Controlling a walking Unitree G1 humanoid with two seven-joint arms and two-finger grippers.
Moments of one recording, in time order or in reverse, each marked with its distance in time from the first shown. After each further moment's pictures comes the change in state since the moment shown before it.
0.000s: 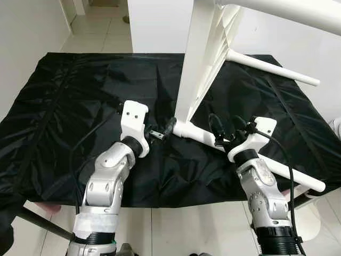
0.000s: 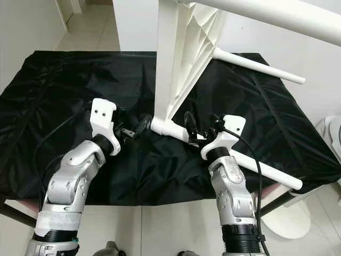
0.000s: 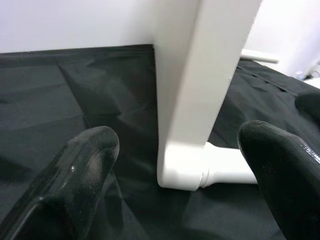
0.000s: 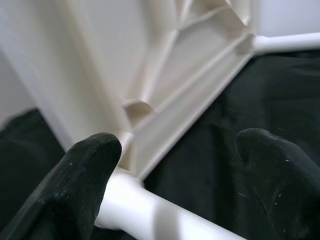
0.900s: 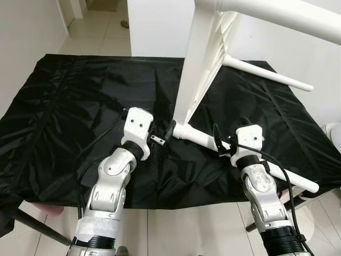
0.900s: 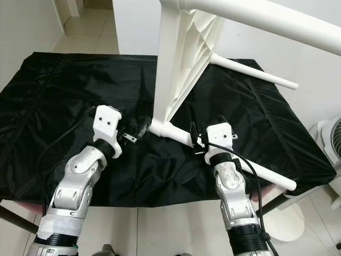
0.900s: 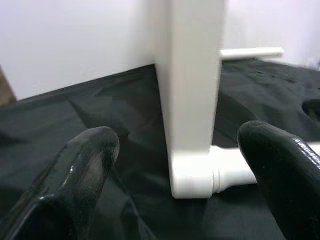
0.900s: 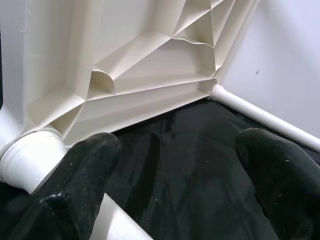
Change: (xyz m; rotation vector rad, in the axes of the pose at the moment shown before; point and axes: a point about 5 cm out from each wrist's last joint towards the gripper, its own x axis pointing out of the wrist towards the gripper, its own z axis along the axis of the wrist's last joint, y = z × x) left arm -0.002 0.001 -0.013 0.214 -0.045 0.007; right arm -0.004 -0.011 -0.014 -0.523 -0.033 -0.005
